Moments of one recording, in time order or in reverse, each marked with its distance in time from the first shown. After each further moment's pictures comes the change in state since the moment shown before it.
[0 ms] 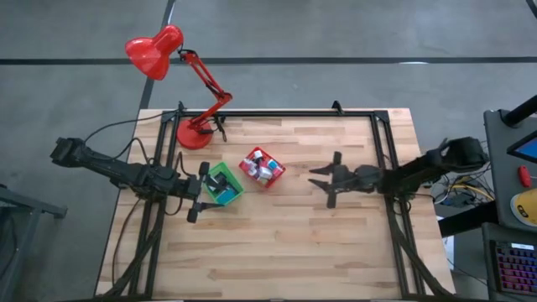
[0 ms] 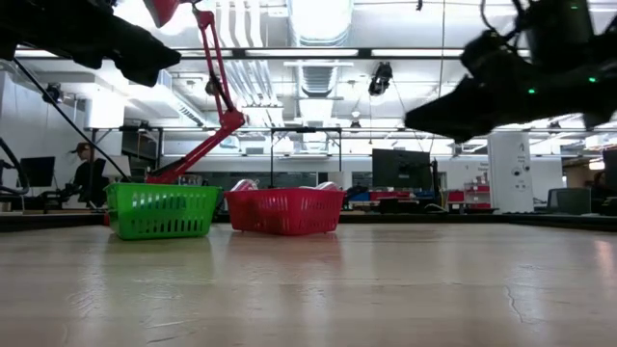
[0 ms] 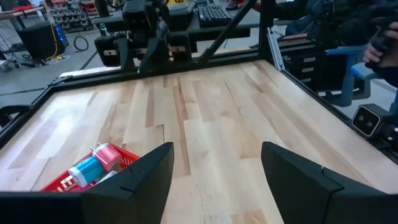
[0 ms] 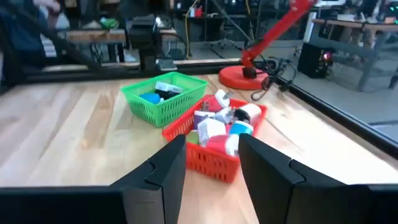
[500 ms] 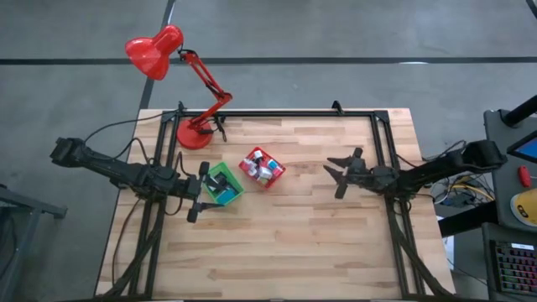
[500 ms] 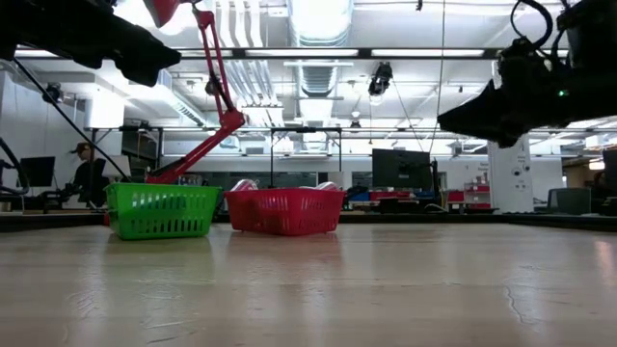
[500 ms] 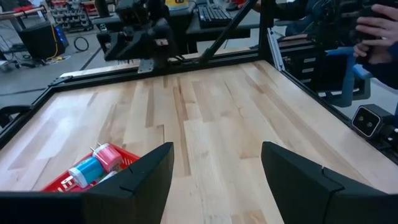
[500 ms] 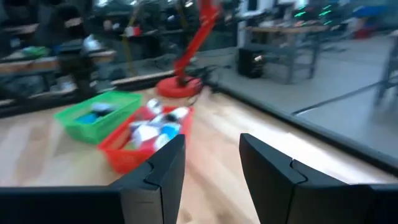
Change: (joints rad) left arm 0.000 -0.001 0.000 0.001 0.000 0.000; right arm 0.034 -0.321 -0.159 -0.118 0.280 0.095
